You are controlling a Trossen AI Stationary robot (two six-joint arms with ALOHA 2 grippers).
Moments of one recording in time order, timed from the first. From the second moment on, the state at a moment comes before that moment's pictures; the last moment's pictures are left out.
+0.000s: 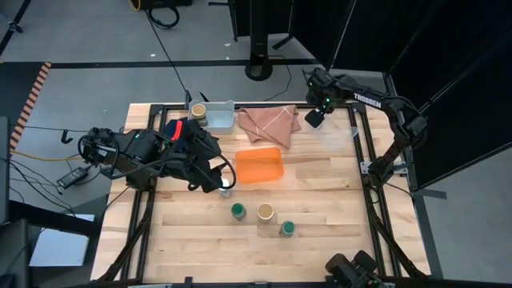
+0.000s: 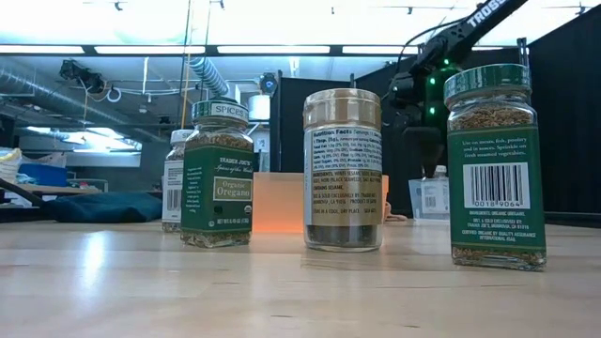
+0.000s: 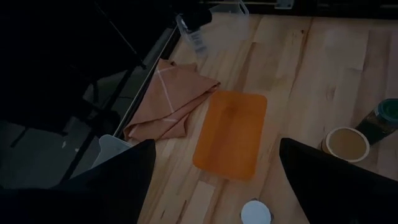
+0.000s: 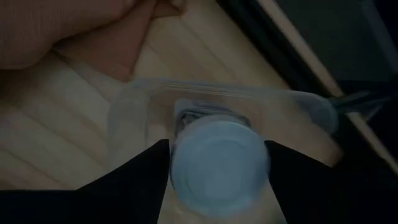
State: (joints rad) left arm -0.35 1.55 1.99 -1.41 -0.70 -0.45; right arm -0.87 1.67 1.27 -0.97 0.13 -0.10
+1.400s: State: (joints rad) left arm -0.35 1.55 1.99 -1.48 -0.70 -0.42; right arm -0.02 1.67 1.71 -0.91 -0.11 -0.09
